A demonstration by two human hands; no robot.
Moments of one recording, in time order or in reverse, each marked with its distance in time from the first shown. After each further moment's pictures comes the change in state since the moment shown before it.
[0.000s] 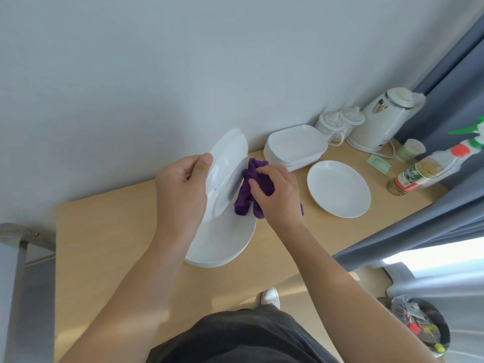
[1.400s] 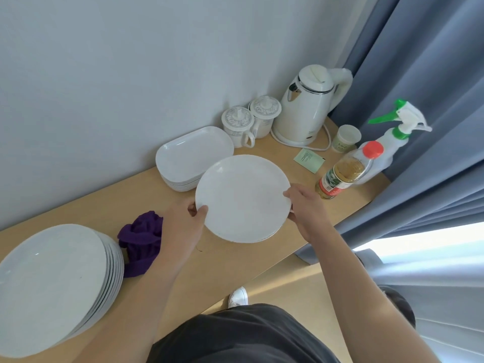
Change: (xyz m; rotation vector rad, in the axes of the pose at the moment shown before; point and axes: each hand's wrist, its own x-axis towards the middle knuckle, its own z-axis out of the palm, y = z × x) left_hand -0.004 -0.089 0.305 0.573 -0.263 -0.174; right_hand 0.090 0.269 -0.205 0.595 -0.112 0.940
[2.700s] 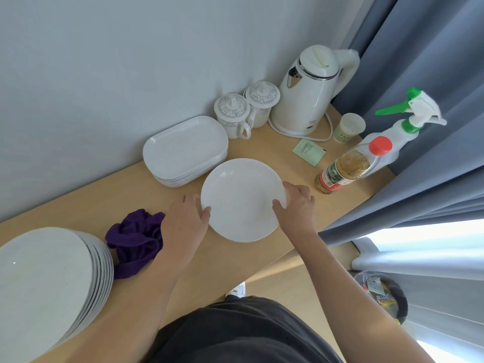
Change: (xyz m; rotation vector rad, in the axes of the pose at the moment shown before) left_hand 0.026 -0.021 0.036 0.524 -0.060 0.059; right_hand 0.035 0.045 0.004 -0.785 0.116 -0.217
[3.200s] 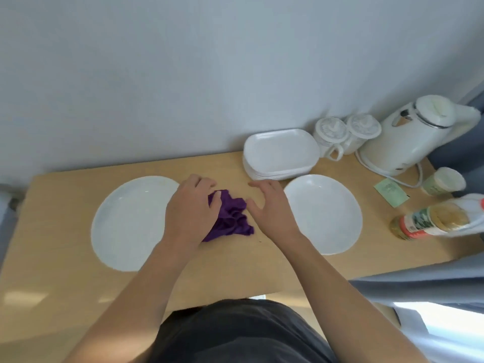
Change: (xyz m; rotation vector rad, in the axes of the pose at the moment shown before) left_hand -0.061 -0.104 -0.105 -0.058 0.400 -0.005; right_hand -0.075 -0.153 0.093 0.088 -0.294 -0.631
